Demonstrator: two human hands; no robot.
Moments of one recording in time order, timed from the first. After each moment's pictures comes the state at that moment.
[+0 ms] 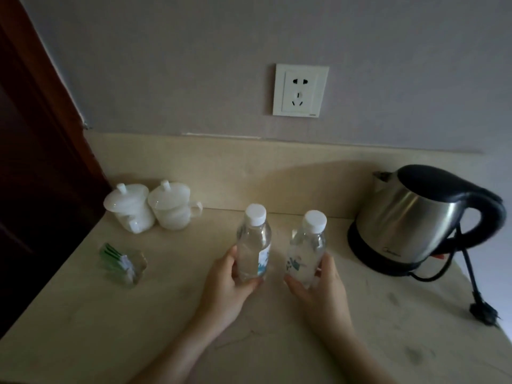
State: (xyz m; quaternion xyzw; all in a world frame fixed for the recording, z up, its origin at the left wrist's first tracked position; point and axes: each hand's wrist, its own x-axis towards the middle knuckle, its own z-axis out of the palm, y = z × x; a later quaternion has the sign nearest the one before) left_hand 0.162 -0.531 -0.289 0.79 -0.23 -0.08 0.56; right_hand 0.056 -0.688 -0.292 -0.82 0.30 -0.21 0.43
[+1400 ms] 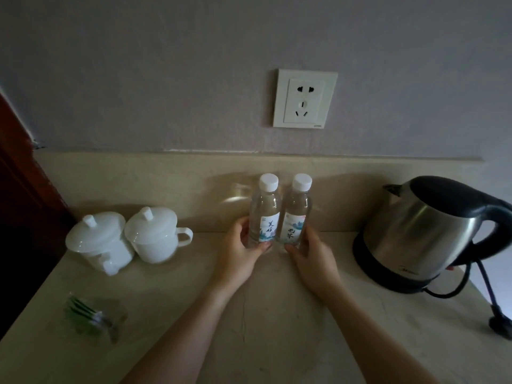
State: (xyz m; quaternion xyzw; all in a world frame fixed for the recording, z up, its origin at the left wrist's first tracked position) left_hand 0.285 -0.614 -0.321 0.73 -0.26 -0.09 0.62; right_hand 0.163 -0.745 -0.296 -0.86 0.27 -0.23 0.37
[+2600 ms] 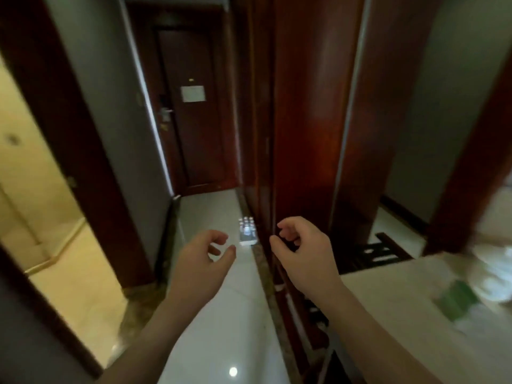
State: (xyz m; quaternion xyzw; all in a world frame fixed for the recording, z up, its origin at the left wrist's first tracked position) left_hand -0.041 -0.093 -0.179 0.82 0.32 0.38 0.30; right_hand 0.095 -0.235 -0.160 -0.75 -0.40 -0.04 0.52
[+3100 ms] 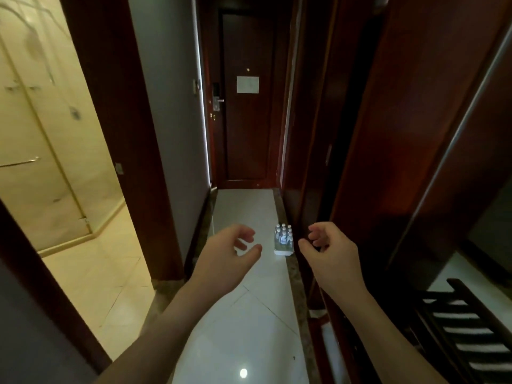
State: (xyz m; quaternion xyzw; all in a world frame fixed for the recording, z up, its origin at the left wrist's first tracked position) left_hand -0.005 0.130 -0.177 0.83 0.32 0.33 0.32; right_hand 0.153 0.005 -0.171 -0.75 -0.40 0.02 0.53
